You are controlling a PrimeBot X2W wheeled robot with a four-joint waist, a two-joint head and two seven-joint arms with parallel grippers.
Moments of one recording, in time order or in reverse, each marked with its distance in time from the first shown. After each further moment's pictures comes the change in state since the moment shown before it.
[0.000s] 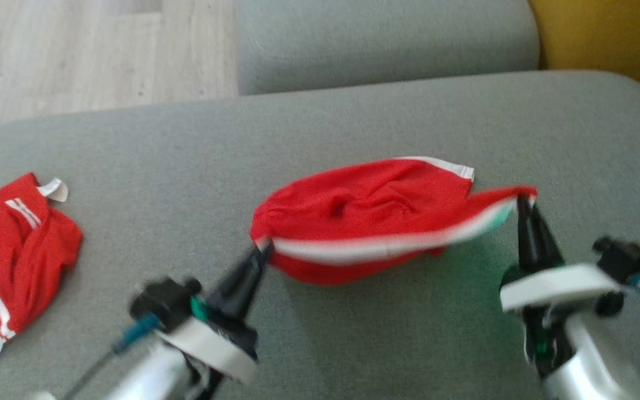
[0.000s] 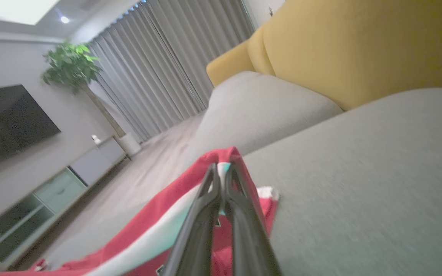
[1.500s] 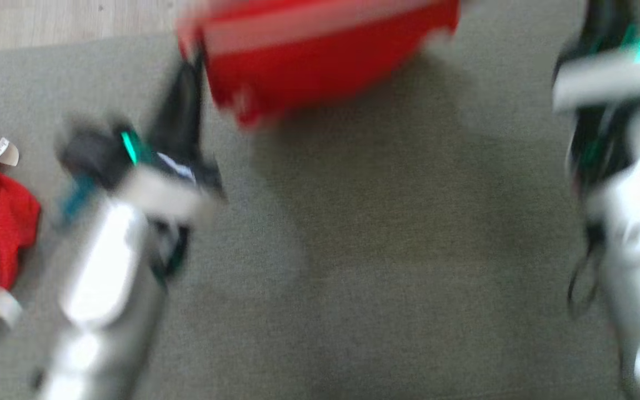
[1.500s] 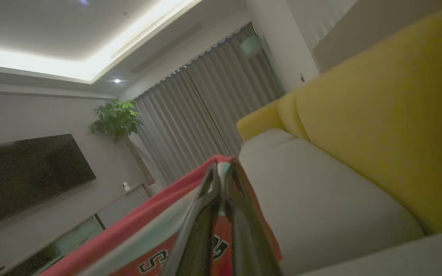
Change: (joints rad) left arm -0.390 -0.111 0.337 0.057 0.192 0.008 -0.006; right arm -0.608 -0.093 0.038 0.037 0.149 0.000 0.008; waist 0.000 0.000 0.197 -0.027
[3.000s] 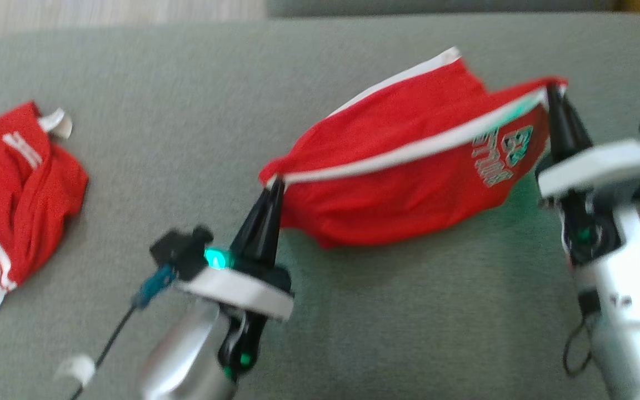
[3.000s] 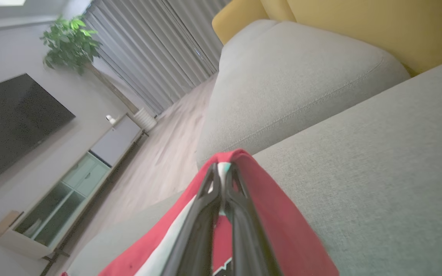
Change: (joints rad) left arm 0.313 -0.118 -0.168 0.015 -0.258 -0.008 0.001; right arm 0.311 0.025 -0.077 -0.019 0.058 0.000 0.250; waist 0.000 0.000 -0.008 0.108
